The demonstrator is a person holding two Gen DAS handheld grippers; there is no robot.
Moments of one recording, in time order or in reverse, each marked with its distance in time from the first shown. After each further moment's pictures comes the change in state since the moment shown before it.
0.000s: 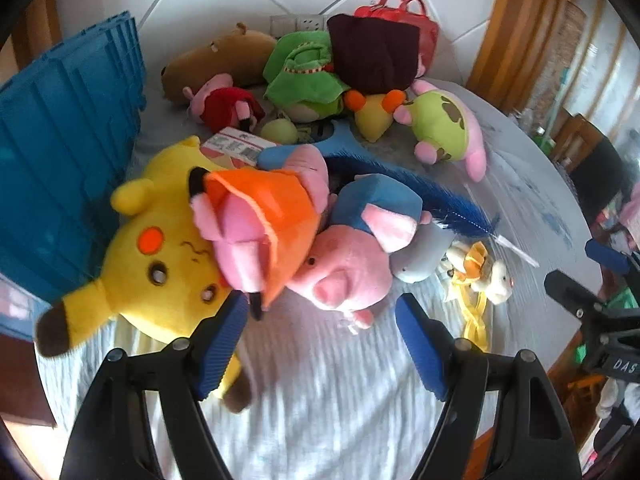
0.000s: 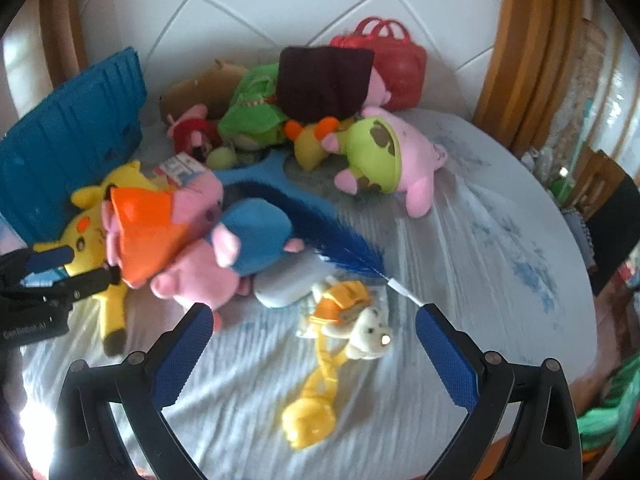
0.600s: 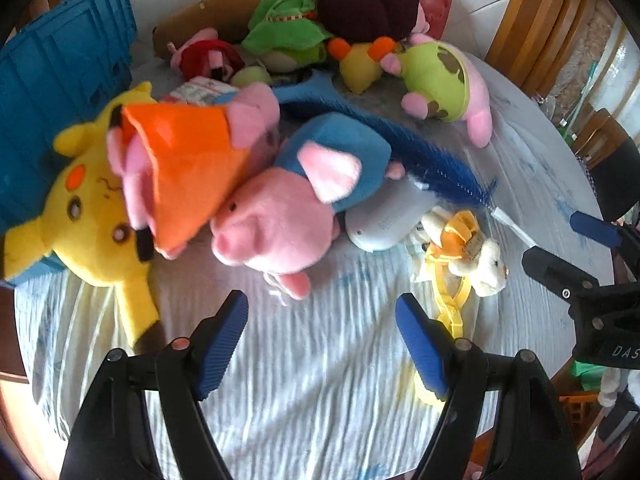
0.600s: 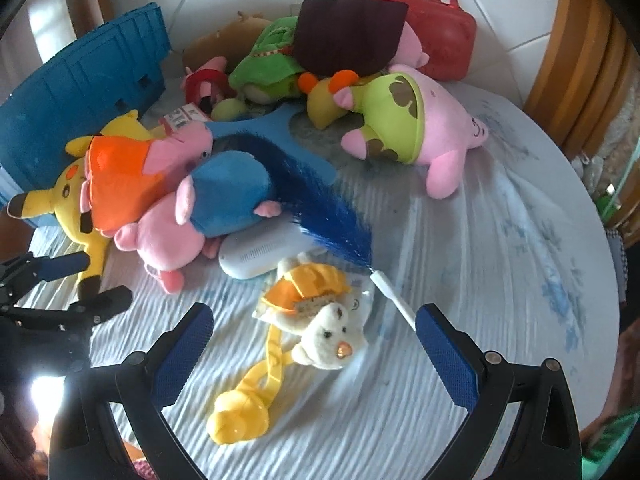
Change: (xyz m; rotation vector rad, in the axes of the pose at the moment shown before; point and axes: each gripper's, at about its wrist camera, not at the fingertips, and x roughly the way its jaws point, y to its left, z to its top) left arm 0.048 -0.073 -0.026 -0.069 0.115 0.049; right arm 0.060 -0.057 -0.005 -0.128 0.120 0.142
